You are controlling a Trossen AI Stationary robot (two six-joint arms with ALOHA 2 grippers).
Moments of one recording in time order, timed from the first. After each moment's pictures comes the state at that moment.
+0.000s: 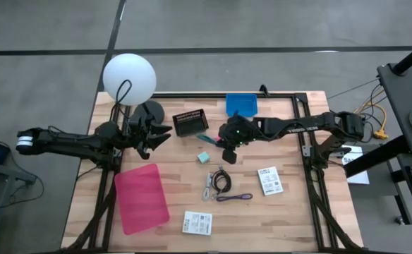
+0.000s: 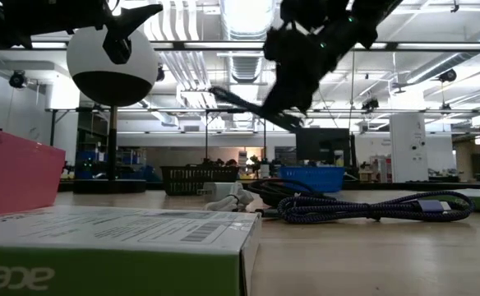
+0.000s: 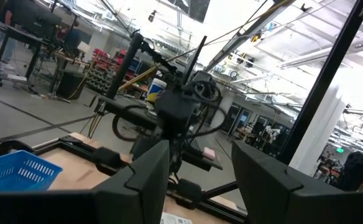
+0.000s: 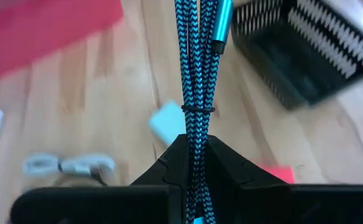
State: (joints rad) left arm 0.06 0.71 0.34 0.67 -0.05 -0.44; right arm -0.13 1.59 1.05 -0.22 -0.06 0.14
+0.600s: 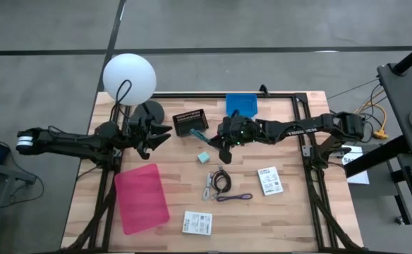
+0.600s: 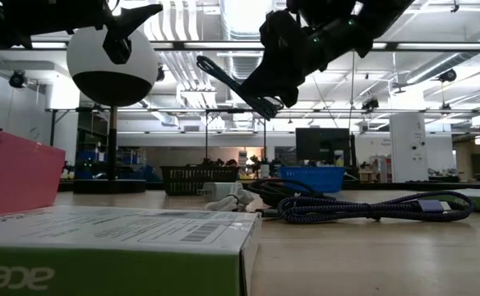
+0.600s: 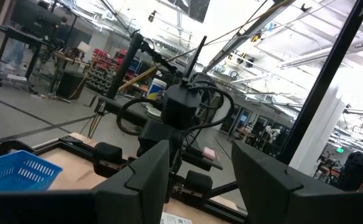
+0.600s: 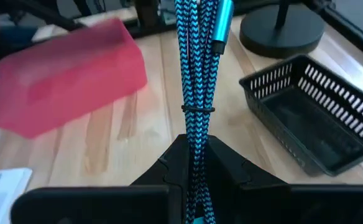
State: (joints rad) left arm 0.06 0.71 0.34 0.67 -0.05 -0.44; right arm -0.12 1.59 0.97 0.13 -0.09 0.18
